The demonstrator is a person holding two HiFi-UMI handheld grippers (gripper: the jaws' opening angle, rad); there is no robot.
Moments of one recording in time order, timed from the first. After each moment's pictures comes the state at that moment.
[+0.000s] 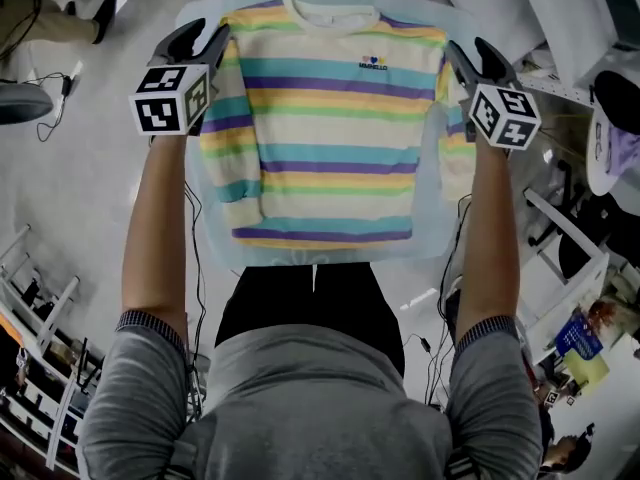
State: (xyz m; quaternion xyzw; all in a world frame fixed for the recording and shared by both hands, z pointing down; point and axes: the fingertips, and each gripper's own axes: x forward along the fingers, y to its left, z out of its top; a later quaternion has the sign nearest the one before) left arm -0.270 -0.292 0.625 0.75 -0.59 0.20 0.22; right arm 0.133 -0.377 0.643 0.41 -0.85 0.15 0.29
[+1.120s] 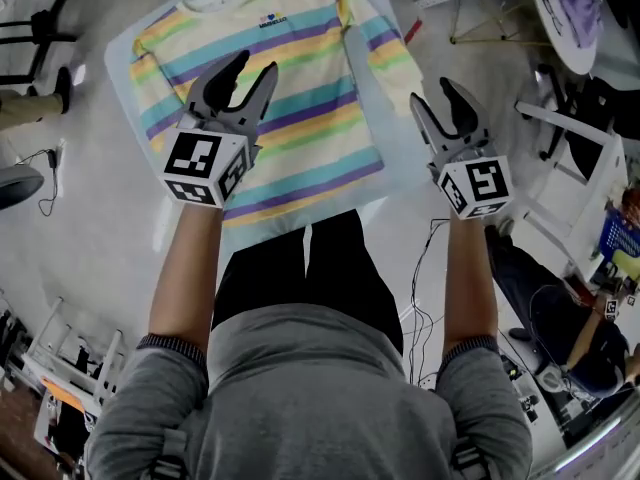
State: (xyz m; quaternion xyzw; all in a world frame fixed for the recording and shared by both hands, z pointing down) left arm -0.012 -0.186 0.528 0.88 -0.41 0.09 0.20; right arm 0.225 -0.125 0.547 0.47 -0.84 0.11 0.25
